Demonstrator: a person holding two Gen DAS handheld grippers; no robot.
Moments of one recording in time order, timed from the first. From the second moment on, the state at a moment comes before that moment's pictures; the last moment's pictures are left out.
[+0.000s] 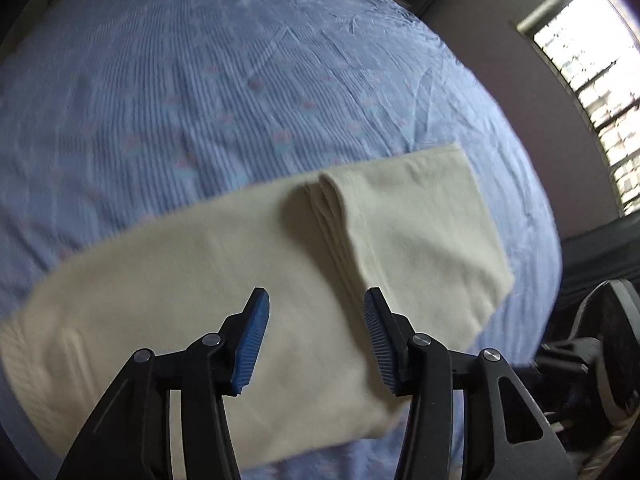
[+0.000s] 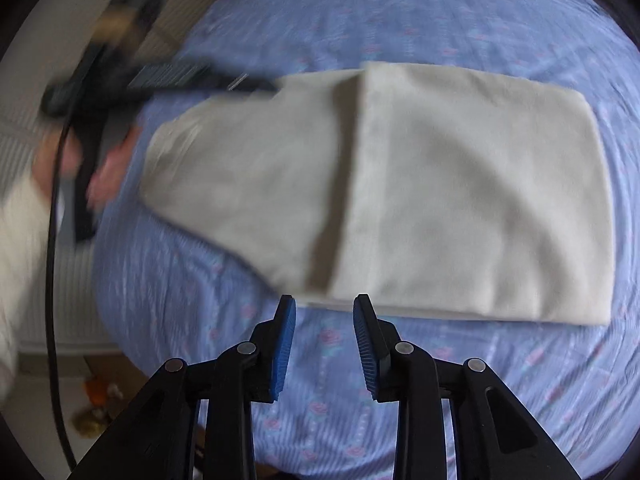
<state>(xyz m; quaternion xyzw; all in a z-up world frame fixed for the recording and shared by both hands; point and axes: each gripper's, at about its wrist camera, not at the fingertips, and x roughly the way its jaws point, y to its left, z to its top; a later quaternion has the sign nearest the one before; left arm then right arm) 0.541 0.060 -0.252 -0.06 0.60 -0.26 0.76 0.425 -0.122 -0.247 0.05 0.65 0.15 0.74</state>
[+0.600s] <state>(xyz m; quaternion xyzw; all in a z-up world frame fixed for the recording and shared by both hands) 0.610 -0.006 -0.328 -0.14 0.62 -0.24 0.73 0.444 -0.126 -0.310 0.10 0.69 0.12 0.71</state>
